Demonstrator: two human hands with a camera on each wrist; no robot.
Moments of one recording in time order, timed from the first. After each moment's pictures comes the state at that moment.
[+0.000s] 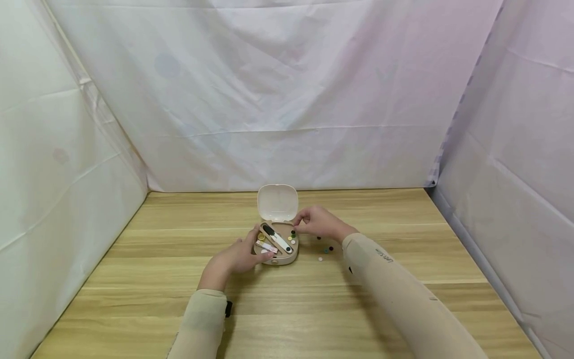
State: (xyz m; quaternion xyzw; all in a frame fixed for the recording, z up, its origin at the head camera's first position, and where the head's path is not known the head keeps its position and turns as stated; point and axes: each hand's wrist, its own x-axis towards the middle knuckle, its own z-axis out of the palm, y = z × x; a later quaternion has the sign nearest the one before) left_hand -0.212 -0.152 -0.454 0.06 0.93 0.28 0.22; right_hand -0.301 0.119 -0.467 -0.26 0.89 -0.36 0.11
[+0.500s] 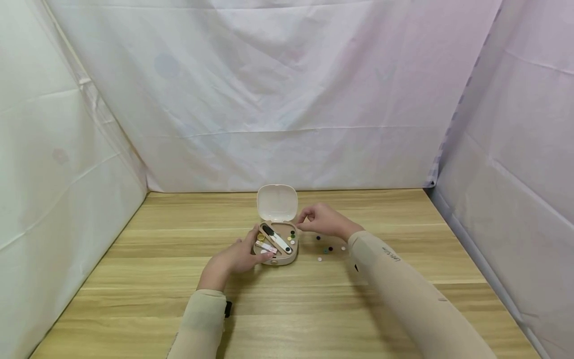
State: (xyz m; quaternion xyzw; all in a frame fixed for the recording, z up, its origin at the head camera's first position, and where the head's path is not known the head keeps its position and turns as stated) left_hand -0.212 -0.153 -0.456 0.06 0.93 0.28 0.22; right_hand -0.299 0.131 -0.454 -0.26 0.90 -0.34 0.11
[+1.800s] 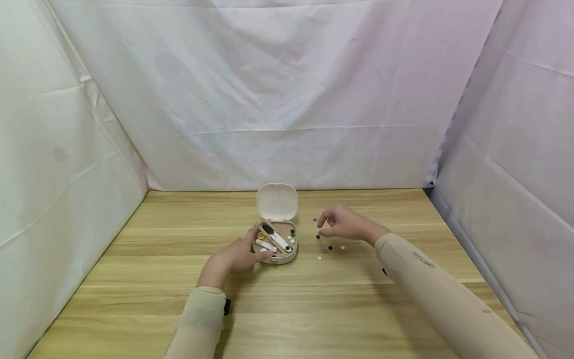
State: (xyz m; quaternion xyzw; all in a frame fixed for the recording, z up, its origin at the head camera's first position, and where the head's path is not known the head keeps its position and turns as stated) left_hand -0.212 -0.153 -0.454 0.06 0.93 0.27 0.22; right_hand -0.282 0.182 -0.442 -0.27 0.90 -0.32 0.14
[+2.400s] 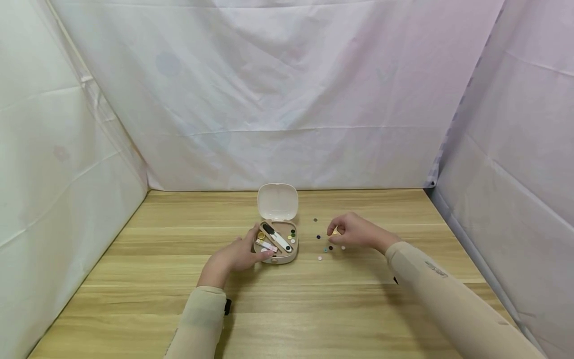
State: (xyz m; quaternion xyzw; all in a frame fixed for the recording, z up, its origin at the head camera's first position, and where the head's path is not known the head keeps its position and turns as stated) left_hand -0.211 -0.152 -0.450 0.05 0.93 0.27 0.22; right_hand -0.271 0.205 -0.459 -0.28 0.90 -0.31 0.13
